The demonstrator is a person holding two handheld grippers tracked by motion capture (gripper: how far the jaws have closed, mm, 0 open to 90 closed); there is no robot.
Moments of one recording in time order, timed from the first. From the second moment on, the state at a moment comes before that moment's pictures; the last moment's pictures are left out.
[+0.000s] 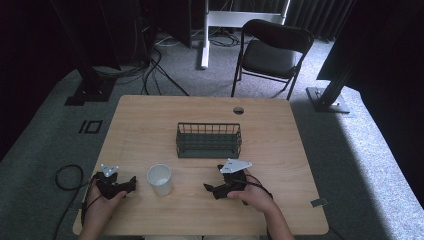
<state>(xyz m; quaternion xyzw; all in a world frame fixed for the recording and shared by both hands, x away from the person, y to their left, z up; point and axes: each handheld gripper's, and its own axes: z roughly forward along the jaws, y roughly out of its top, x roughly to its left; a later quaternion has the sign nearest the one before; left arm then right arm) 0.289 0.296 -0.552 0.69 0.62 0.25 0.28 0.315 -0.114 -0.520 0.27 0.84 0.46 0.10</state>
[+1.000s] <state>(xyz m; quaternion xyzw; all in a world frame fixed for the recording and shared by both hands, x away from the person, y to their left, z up) 0.289 0.296 -0.552 0.69 0.62 0.25 0.28 0.311 -0.039 -0.515 0.18 0.86 0.48 0.07</state>
